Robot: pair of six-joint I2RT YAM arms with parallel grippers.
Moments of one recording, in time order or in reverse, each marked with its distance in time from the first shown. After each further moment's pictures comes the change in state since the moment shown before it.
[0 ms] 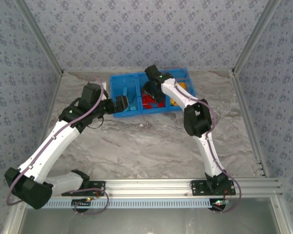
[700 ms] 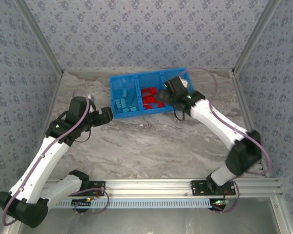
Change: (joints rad) left arm 0.081 -0.240 -0.151 -0.200 -0.124 -0.009; right arm 0.066 -0.943 -0.915 0.208 0.333 -0.348
